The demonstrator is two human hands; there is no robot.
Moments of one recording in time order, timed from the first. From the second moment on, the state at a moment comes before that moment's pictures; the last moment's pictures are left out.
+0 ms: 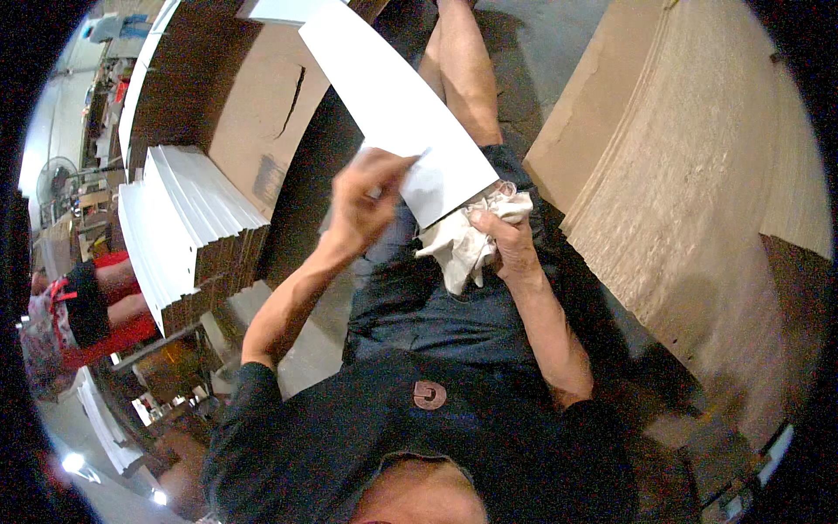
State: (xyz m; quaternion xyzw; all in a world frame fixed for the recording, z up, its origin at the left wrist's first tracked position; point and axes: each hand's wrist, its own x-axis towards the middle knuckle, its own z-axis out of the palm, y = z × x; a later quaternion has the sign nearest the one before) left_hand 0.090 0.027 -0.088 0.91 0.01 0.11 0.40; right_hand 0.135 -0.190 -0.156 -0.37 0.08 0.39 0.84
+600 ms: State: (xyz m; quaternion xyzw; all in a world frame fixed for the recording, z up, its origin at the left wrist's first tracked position) left_hand 0.059 0.047 -0.157 0.59 0.36 0.19 0.70; right_hand 0.130 -0.183 -0.152 -0.40 0.05 0.37 0.83
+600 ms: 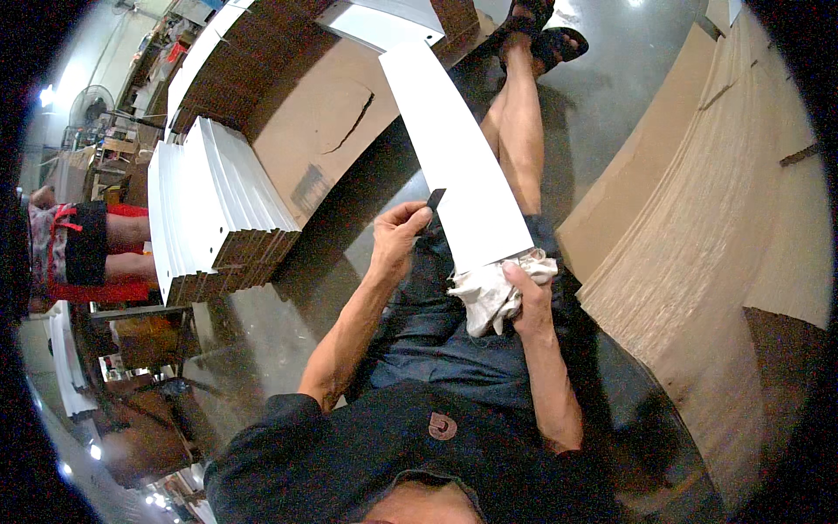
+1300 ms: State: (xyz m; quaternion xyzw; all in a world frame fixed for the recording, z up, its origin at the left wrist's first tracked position) left_hand 0.070 0.006 -0.097 0.93 -0.01 0.12 0.34; right_hand 0.129 -0.186 -0.153 -0.40 0.05 0.37 0.84
